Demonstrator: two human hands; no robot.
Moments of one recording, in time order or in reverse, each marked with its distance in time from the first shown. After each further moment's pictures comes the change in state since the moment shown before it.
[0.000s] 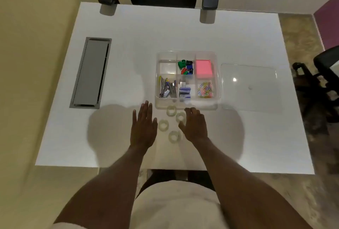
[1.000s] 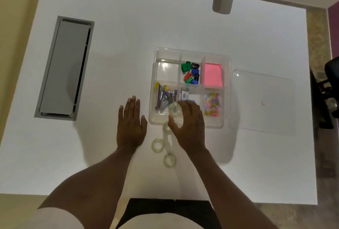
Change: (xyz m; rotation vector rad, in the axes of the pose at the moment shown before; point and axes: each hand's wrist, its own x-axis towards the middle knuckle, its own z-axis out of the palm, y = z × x) left_hand 0.107 -0.065 0.082 -0.029 0.167 -0.031; right_hand 0.090 -0.020 0.003 0.360 0.317 -0.084
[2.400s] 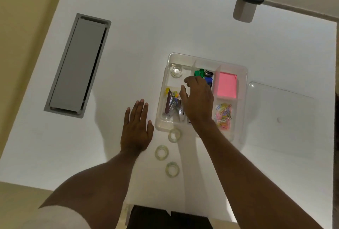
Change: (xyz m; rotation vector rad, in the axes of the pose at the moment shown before) left_hand 0.002 -0.001 0.006 0.062 0.035 -0.008; right_hand 0.118 -0.013 0.005 -0.124 0.016 -0.078
